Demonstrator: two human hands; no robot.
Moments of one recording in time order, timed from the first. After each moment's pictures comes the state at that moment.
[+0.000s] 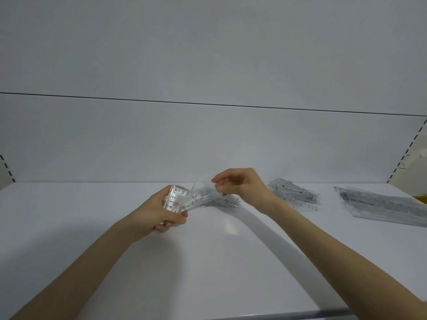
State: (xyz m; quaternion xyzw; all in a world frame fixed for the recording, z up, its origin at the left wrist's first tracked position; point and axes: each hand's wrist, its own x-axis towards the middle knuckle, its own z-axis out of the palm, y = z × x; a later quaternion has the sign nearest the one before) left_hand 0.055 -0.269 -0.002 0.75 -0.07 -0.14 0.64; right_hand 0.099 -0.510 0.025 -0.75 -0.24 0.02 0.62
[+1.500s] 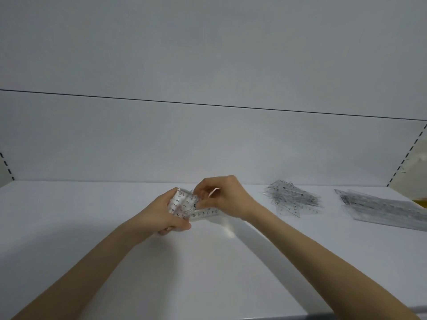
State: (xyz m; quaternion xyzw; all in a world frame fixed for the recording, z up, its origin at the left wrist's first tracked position) left_hand 0.050 -0.274 0.000 0.79 -0.07 -0.13 0.60; right_hand 0.089 -0.470 0.020 -0.84 -0.33 -0.04 0.43
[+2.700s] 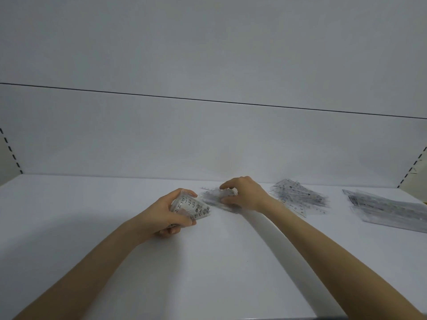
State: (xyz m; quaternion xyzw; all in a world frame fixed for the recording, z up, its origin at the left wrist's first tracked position) left_hand 0.047 -0.271 -0.005 0.76 -0.07 -0.15 0.62; right_hand 0.138 -0.506 -0.004 -0.96 -0.20 -0.01 0.17
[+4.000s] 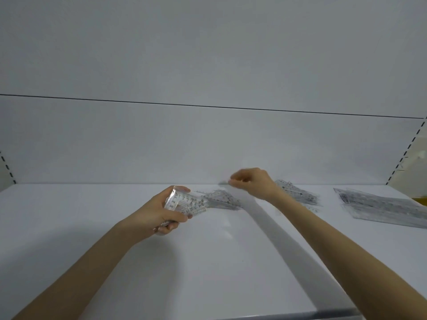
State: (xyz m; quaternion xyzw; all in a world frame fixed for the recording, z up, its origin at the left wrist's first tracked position) left_hand 0.054 -0.269 -0.001 0.73 -0.07 -0.15 0.67; right_hand 0.134 -0.539 0.023 -0.93 -0.14 -0.04 0.33
